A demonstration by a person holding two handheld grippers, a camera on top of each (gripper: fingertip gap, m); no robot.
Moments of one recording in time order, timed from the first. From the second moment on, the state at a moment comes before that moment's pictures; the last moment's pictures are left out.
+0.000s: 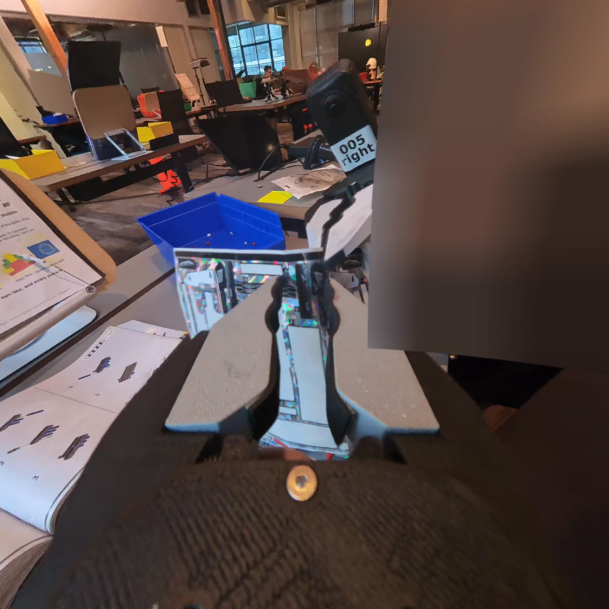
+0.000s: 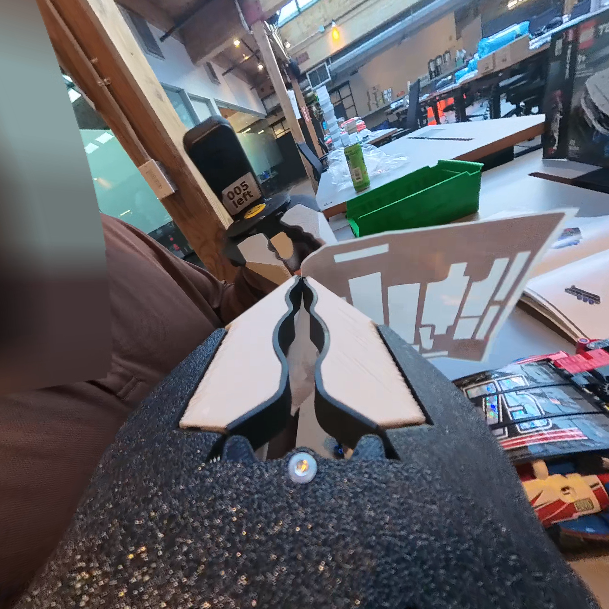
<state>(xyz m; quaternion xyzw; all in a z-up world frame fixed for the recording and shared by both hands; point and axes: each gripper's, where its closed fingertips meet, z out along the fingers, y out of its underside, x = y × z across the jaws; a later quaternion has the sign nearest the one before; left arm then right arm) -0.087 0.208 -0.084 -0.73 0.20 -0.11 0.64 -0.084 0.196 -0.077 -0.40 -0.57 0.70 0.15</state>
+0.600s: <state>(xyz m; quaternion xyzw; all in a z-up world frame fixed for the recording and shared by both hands) -0.073 0.210 -0.105 -0.74 0.27 -0.07 0.61 -0.078 0.192 -0.088 -0.40 -0.59 0.69 0.10</state>
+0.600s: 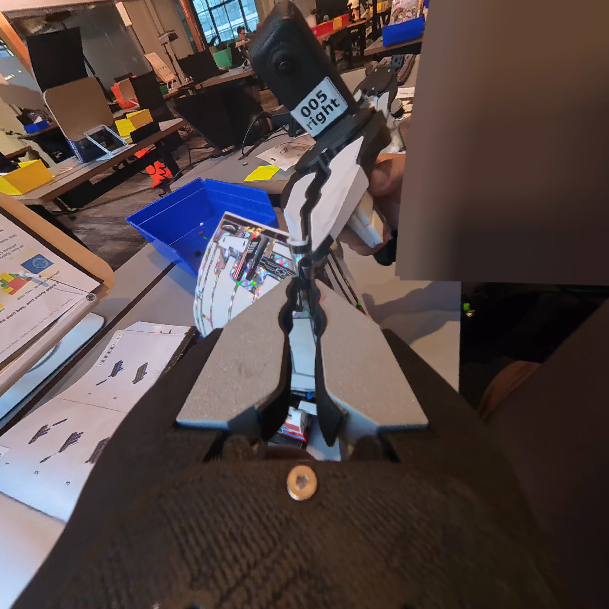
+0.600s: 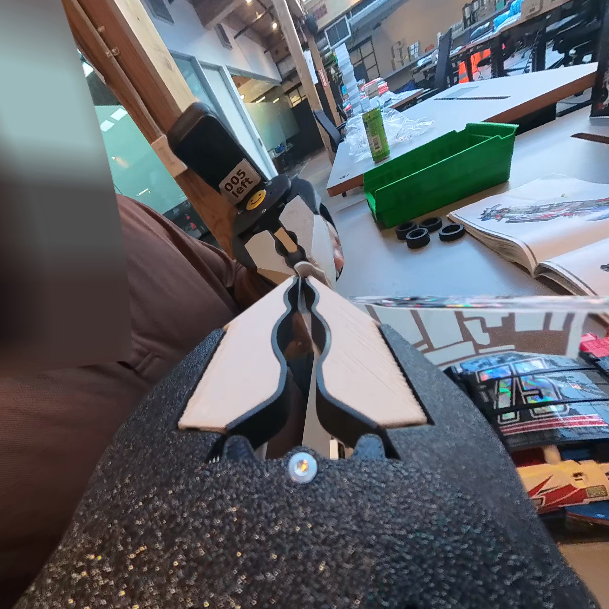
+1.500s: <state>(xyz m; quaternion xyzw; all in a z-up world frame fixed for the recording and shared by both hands) -0.085 0.222 -0.109 -0.69 0.34 0.23 0.60 -0.082 0.206 -0.095 -0.44 -0.60 0.65 0.14</state>
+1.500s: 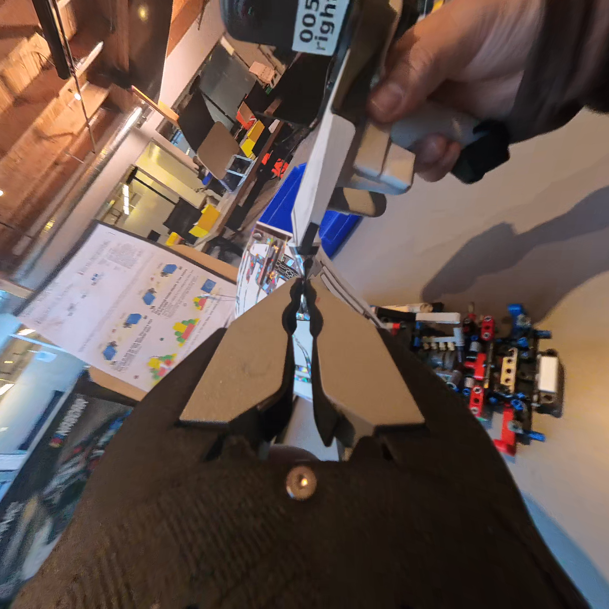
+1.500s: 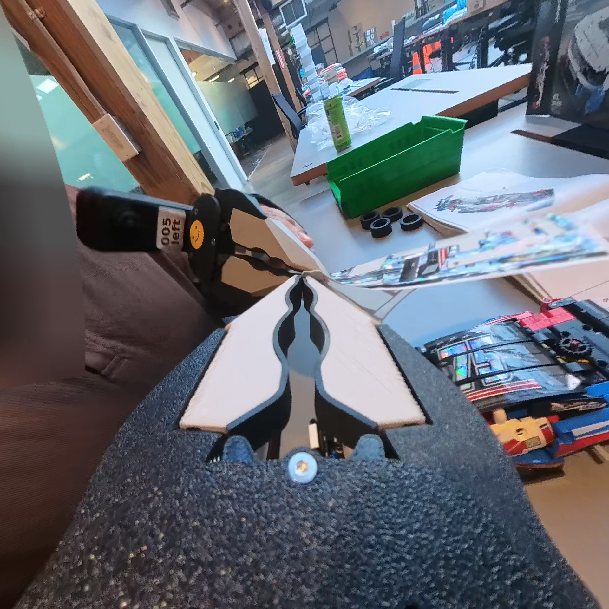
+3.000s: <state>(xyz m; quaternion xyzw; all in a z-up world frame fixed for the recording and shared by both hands) -0.089 0.207 -0.119 -0.72 0.16 -0.26 0.62 -0.101 0.203 -0.121 -0.44 -0.63 0.61 0.20</state>
